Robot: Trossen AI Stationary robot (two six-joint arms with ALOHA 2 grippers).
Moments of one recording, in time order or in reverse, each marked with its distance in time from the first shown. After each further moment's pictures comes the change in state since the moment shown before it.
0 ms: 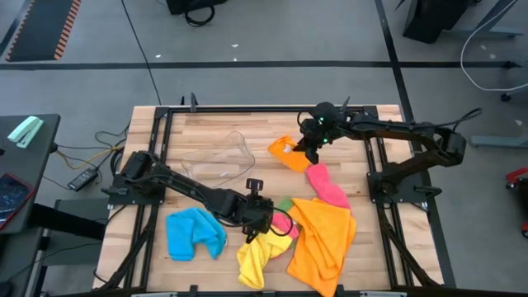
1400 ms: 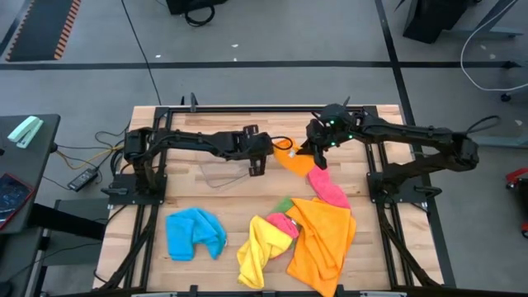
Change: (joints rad) left arm 0.520 -0.059 -0.177 0.302 0.170 0.284; right arm 0.079 -0.155 0.025 -0.091 0.015 -0.041
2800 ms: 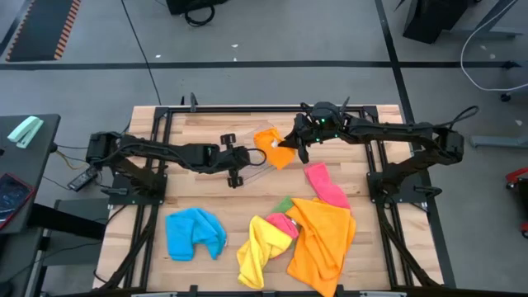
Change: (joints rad) left arm -0.125 -0.348 -0.354 0.043 -0.105 -0.097; right arm 0.005 0.183 0.000 0.443 -0.004 0.127
